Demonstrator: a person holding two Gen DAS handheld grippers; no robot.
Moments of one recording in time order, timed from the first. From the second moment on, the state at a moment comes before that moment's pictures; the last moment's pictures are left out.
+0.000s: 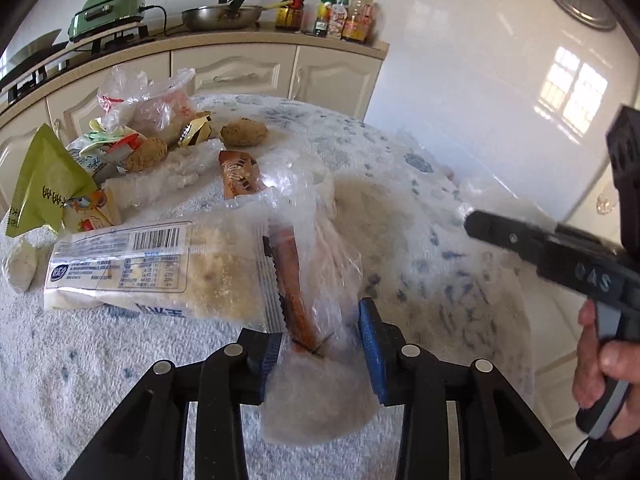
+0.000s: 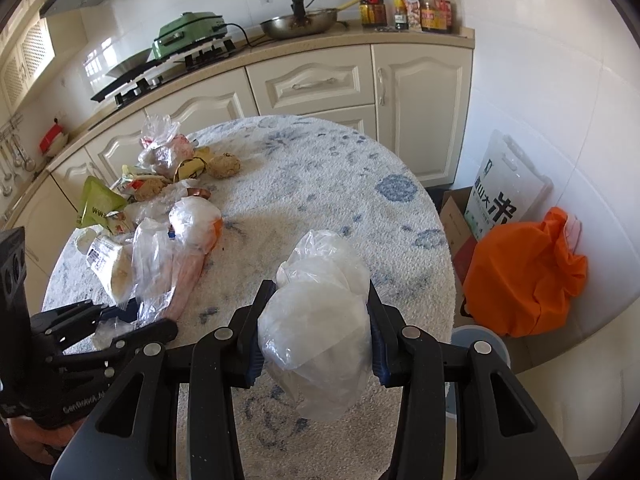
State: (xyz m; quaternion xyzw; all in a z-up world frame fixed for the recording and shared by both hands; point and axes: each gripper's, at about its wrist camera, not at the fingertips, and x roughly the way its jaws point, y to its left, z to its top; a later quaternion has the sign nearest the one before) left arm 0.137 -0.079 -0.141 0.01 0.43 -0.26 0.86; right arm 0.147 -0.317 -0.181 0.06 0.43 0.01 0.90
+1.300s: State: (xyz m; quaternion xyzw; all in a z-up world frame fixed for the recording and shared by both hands) left arm 0.126 -0.288 -0.114 0.04 0.38 -0.42 0.82; right arm 0.079 -0.534 -0.181 0.16 0.41 -0.15 0.88
